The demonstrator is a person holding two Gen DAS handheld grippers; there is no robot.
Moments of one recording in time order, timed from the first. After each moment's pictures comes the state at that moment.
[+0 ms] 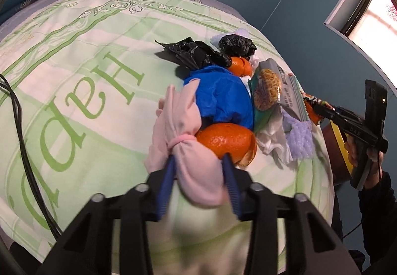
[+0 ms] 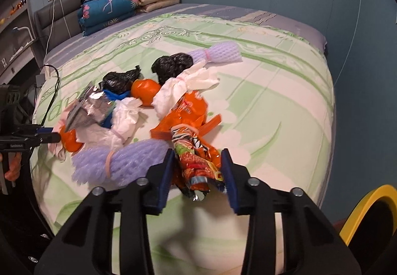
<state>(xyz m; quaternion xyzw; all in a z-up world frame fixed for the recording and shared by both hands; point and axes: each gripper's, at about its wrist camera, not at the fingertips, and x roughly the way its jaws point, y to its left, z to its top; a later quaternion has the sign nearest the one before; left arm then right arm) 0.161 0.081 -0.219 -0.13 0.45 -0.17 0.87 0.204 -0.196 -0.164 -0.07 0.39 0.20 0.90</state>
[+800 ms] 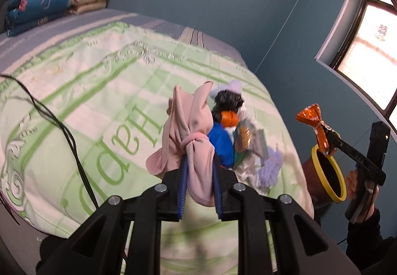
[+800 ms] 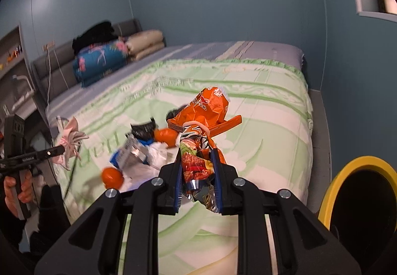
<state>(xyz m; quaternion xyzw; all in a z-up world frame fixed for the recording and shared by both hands) 0.112 0.124 -0.131 -0.15 0.35 -0.14 0.91 0.118 -0.220 -0.080 0.04 0.29 0.16 0.94</state>
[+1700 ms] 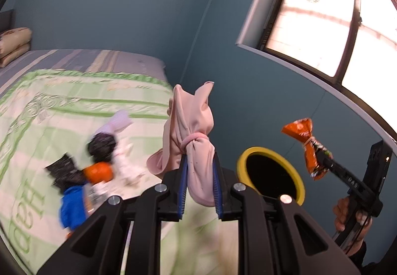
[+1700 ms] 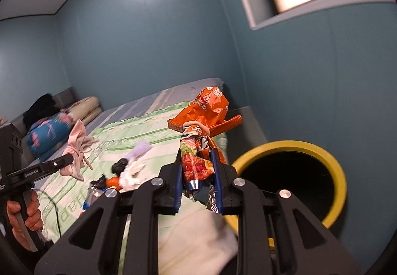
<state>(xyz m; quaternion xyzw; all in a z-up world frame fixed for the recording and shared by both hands) 0.152 -0.088 -0.044 -0.08 0.29 -0.33 0.90 -0.010 -0.346 -0.036 0.16 0.18 -0.06 0.97</state>
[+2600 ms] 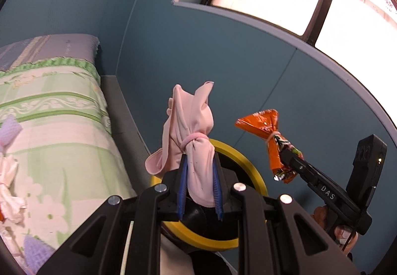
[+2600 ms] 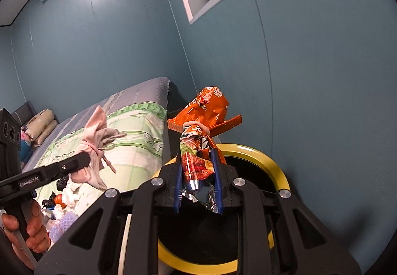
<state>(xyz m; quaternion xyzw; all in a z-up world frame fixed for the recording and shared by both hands) 0.197 -0.310 -0.078 -0.04 0.34 -0.47 0.81 0.003 -0.434 -0.071 0.18 0.20 -0.19 0.94</state>
